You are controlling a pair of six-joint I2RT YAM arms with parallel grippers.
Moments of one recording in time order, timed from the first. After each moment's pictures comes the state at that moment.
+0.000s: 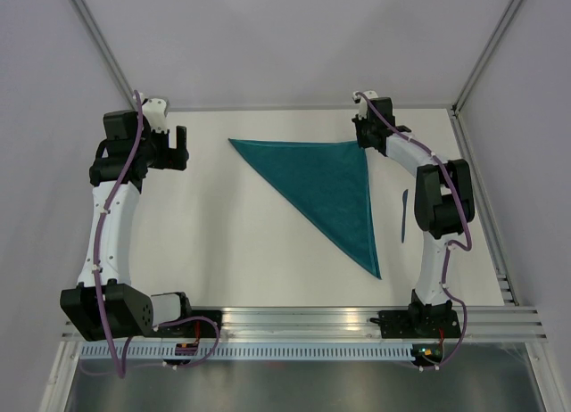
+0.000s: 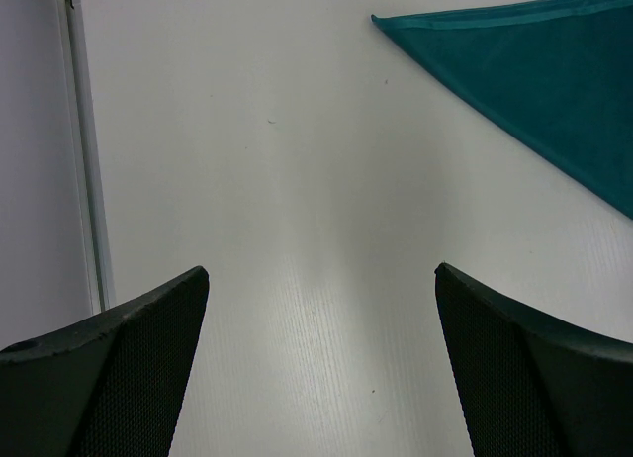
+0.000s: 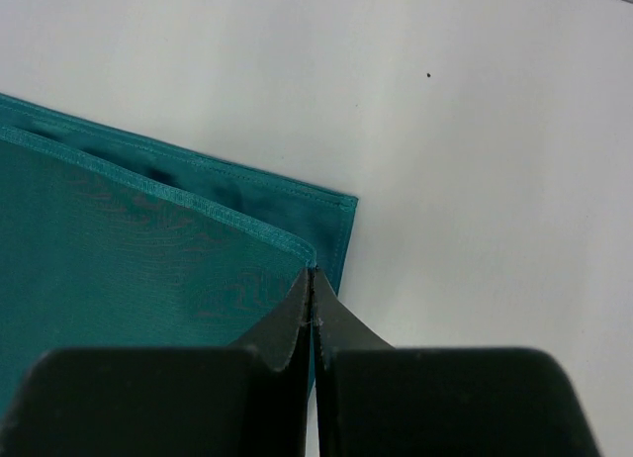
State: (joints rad) left arm 0.11 1.27 1.33 -0.67 0.19 0.21; right arm 0.19 2.08 1.59 -0.19 0.04 -0.10
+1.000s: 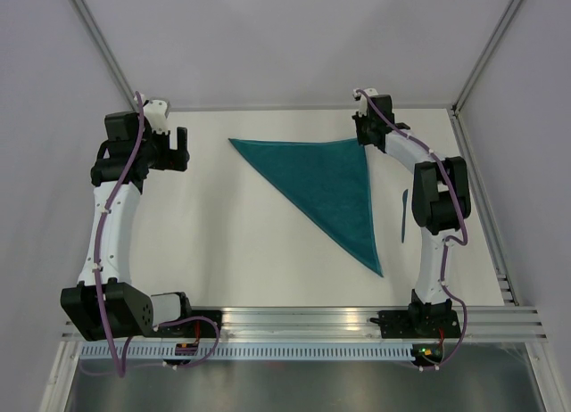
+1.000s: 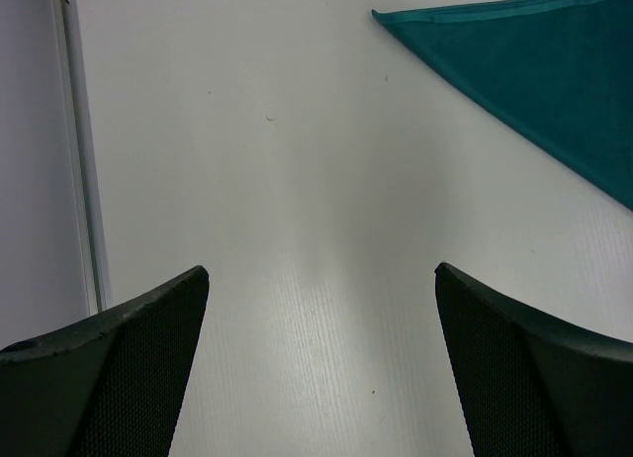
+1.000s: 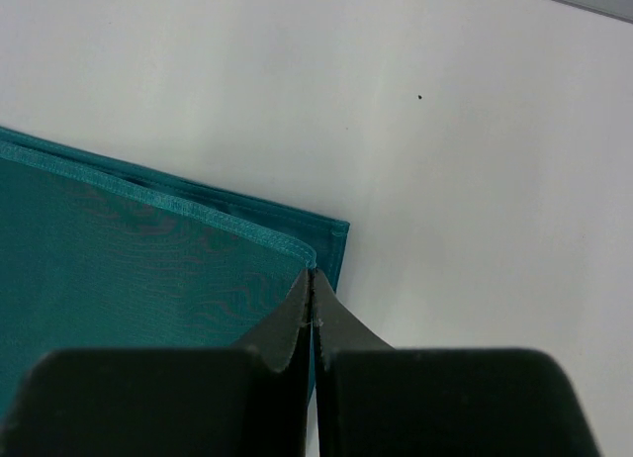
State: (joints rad) left arm 0.11 1.27 1.32 -0.66 0.19 0.21; right arm 0.18 2.13 1.65 -0.19 0.04 -0.10
